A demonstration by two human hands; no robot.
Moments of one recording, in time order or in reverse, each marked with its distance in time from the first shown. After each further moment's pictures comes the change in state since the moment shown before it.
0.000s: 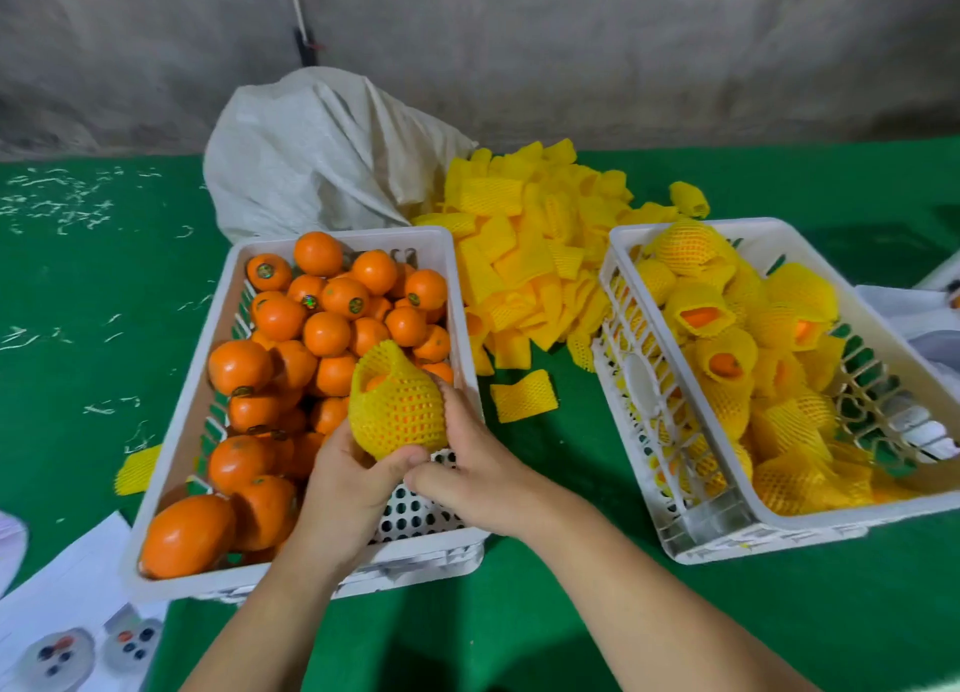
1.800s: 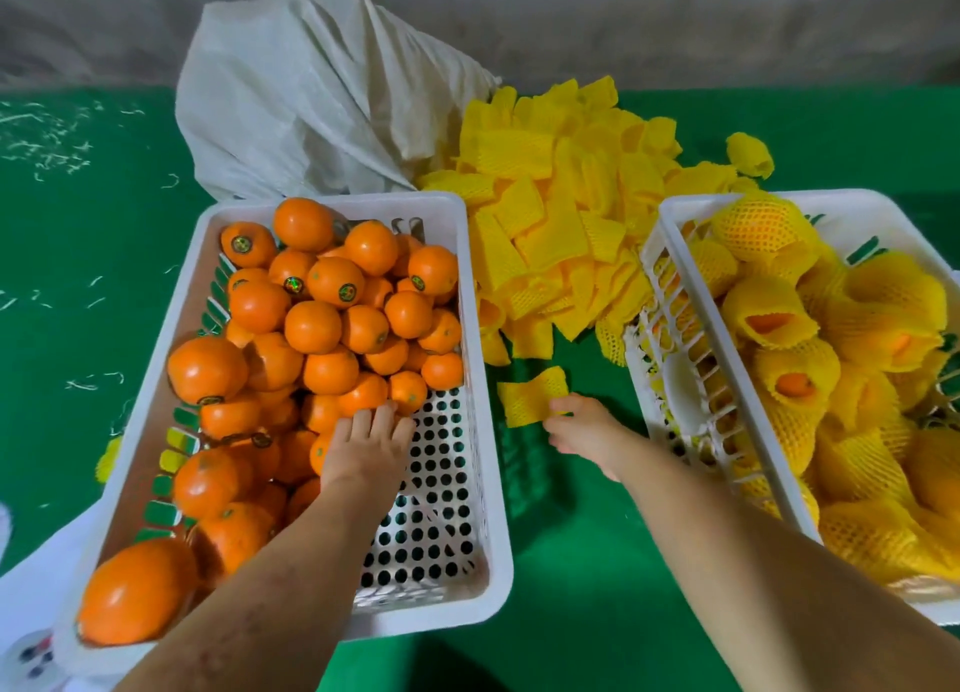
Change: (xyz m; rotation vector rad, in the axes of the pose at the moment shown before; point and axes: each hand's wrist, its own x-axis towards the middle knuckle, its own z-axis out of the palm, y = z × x) left_hand 0.098 -0.099 -0.010 1.909 -0.503 -0.220; right_hand 0.078 0.182 -0.121 0.004 0.213 0.763
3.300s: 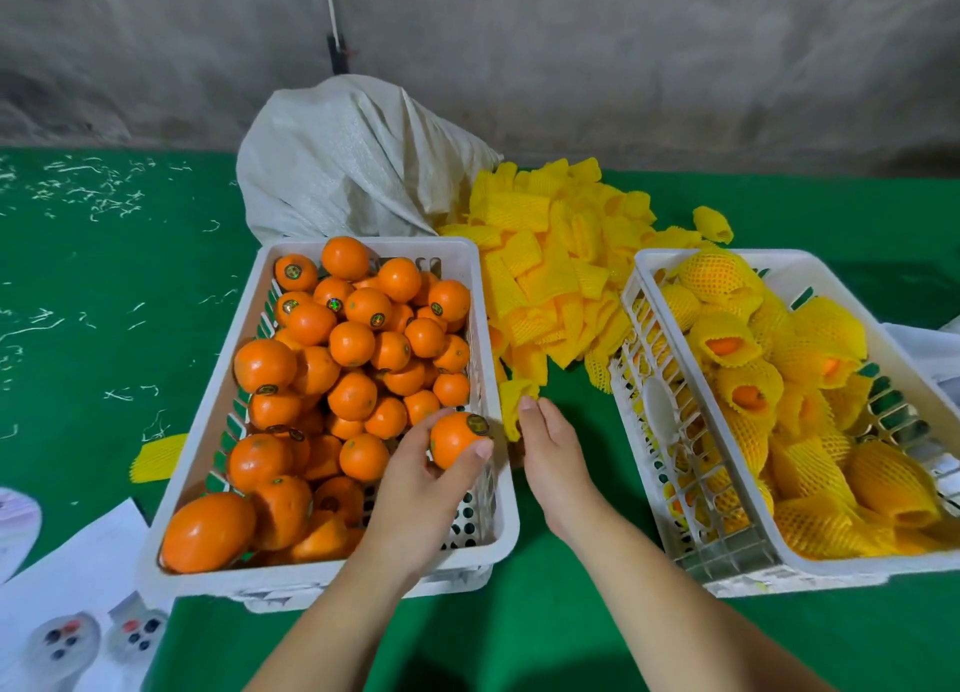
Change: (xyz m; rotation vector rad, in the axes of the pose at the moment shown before) left_hand -0.134 0.037 -0.069 -1.901 0.320 0.041; right_hand -0.156 -0.048 0.069 0.410 0.192 -0.505
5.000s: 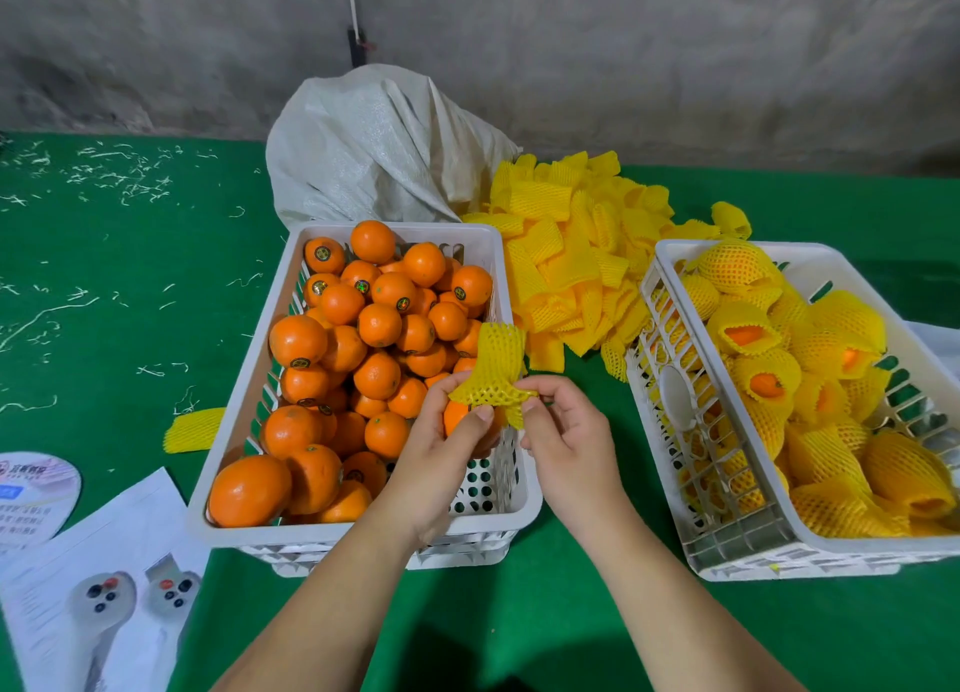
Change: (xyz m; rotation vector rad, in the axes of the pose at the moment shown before) left_hand 0.009 -0.008 -0.013 -0.221 -0.123 0.013; right_hand -0.050 -0.030 0.008 -0.049 -0.017 -0.379
